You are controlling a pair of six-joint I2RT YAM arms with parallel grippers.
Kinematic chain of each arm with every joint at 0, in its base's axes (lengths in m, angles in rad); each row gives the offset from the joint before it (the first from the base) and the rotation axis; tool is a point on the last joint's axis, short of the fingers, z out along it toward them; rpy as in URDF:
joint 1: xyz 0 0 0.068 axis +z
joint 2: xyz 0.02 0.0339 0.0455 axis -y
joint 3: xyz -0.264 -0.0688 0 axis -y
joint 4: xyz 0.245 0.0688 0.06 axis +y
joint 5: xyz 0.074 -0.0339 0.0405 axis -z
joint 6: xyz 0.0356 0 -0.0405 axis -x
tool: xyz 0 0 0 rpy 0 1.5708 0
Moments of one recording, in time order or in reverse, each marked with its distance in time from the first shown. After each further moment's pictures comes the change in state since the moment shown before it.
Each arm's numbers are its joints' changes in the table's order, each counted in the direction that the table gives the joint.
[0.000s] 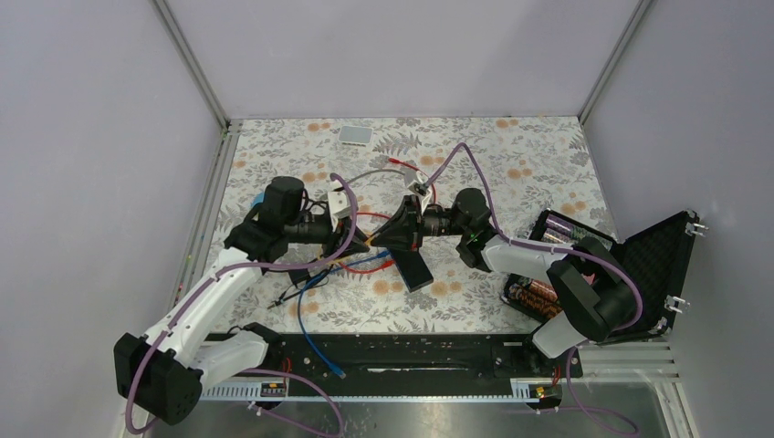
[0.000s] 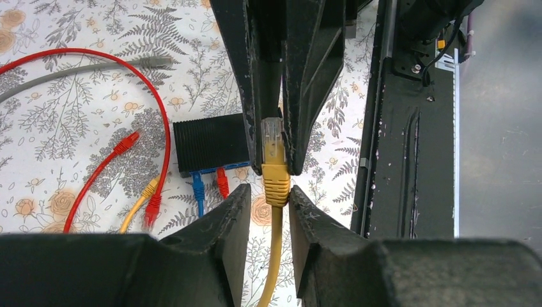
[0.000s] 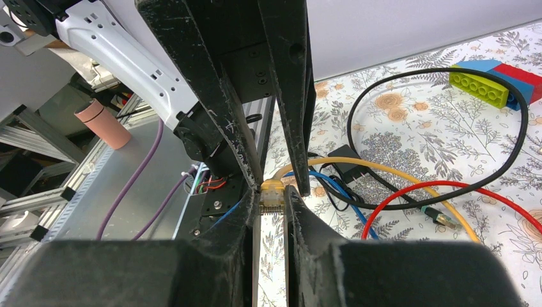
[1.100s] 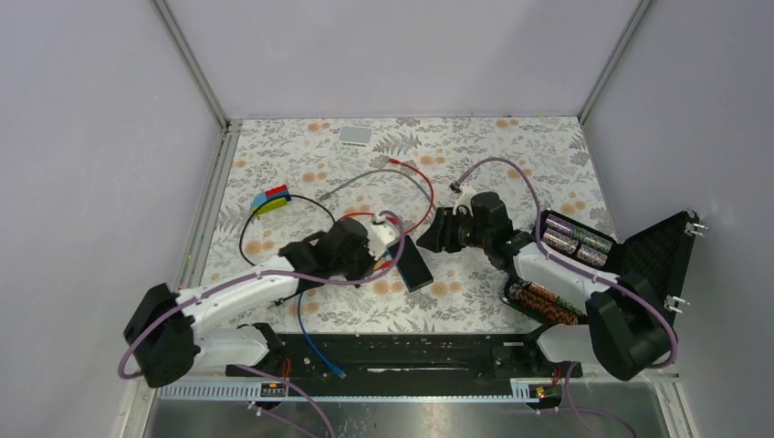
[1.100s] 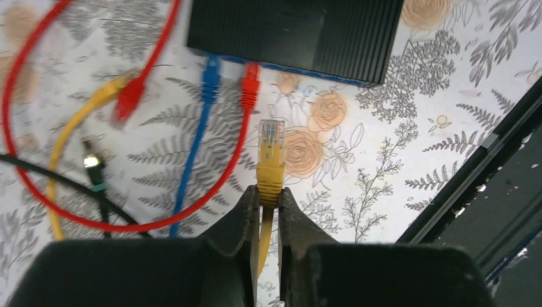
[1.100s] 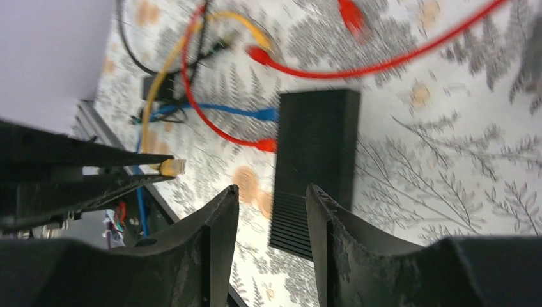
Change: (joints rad) left arm -0.395 -0.115 -0.130 -0.039 -0.813 0.286; right arm -0.165 0.274 -0.097 0.851 0.528 -0.050
